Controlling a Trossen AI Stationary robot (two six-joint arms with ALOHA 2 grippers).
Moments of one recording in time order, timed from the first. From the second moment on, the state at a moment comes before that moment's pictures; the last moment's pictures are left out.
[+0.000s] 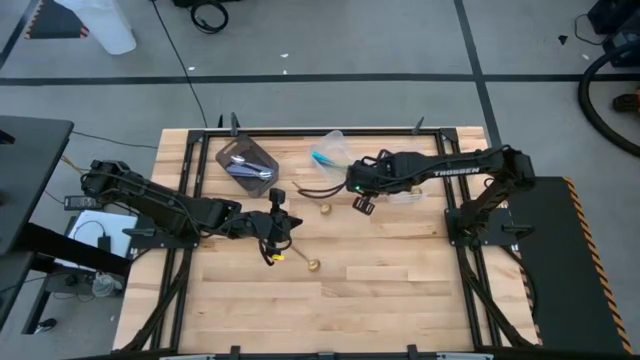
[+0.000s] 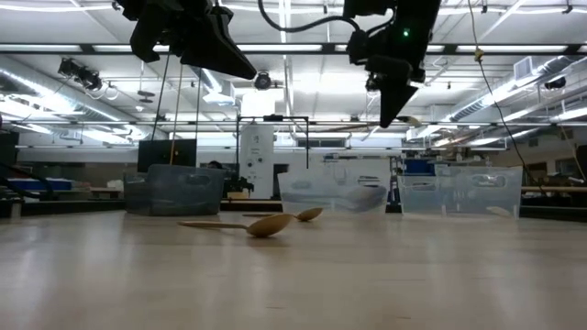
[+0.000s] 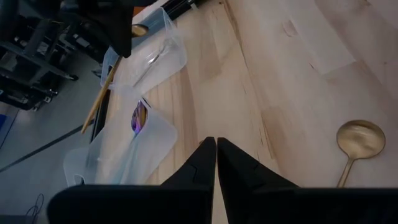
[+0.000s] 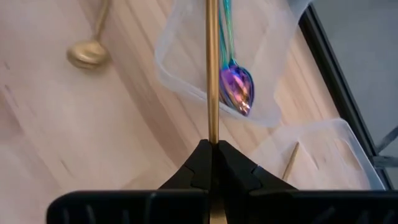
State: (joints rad) left arm -0.27 1.33 0.84 -0.10 -0.49 0.35; right arm -0.06 1.58 1.33 -1.04 0.43 0.37
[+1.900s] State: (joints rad) left arm -0.27 1.33 0.84 -0.11 -0.49 0.32; right arm -0.31 1.57 0.90 -1.09 0.63 0.54
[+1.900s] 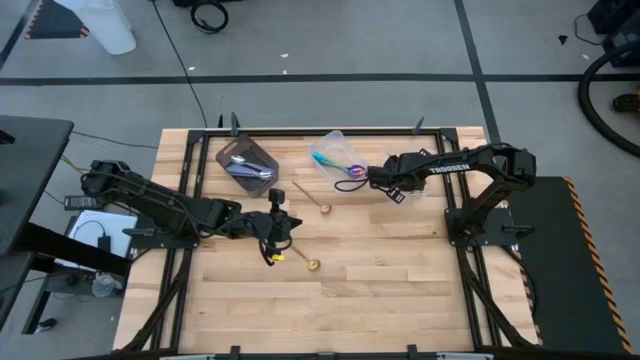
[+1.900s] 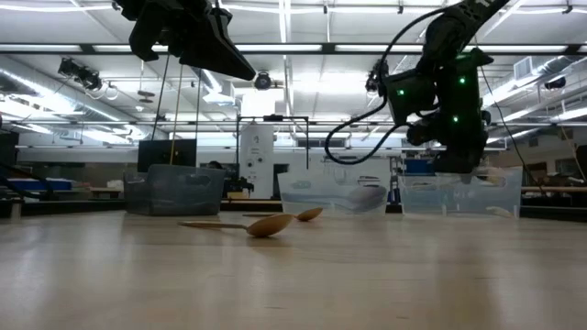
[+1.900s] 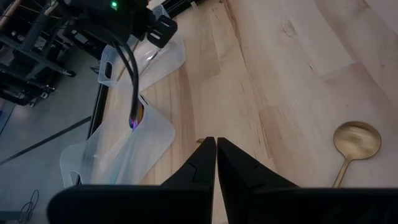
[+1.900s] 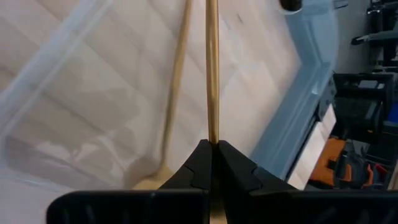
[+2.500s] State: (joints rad) left arm -0.27 1.33 0.84 -0.11 -0.49 0.32; right arm -0.30 1.57 0.86 -0.98 0.56 0.55
